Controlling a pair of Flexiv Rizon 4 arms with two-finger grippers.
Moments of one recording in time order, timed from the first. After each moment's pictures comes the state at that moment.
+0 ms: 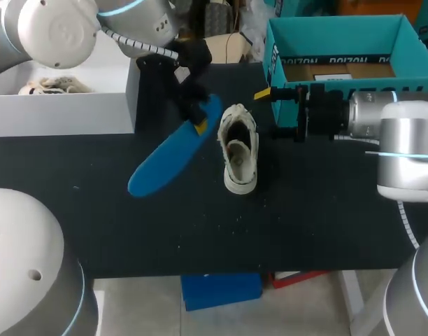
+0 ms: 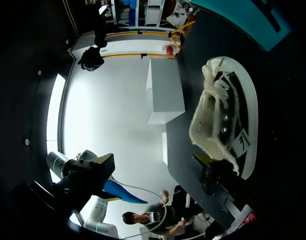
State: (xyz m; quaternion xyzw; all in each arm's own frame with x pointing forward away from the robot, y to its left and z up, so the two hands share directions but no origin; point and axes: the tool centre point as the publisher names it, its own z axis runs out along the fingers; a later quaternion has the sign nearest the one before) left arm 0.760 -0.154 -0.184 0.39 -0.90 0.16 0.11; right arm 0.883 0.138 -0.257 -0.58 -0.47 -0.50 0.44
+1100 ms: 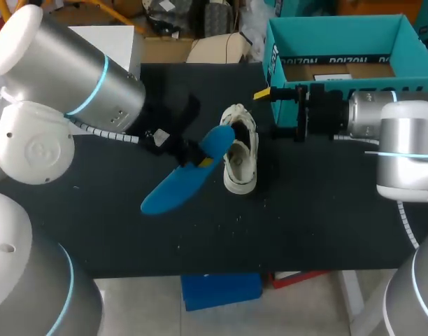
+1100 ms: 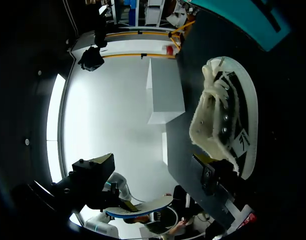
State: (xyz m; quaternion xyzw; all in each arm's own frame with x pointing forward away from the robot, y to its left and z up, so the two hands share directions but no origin) left arm 0.717 -0.165 -0.220 0.18 -0.92 0.36 0.02; right arm 0.883 0.138 -0.257 -0.58 -0.47 -0.50 0.44
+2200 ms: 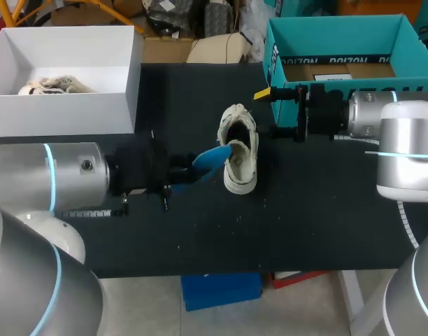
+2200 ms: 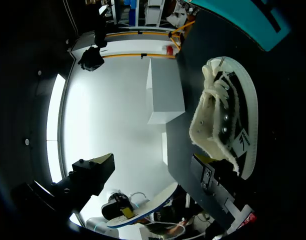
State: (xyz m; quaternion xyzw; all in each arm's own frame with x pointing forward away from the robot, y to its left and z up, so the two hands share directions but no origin) left arm 0.705 -0.163 -0.211 -0.01 -0.82 0.52 -0.24; right arm 0.883 0.138 -0.257 -0.58 -0.47 -0.50 0.44
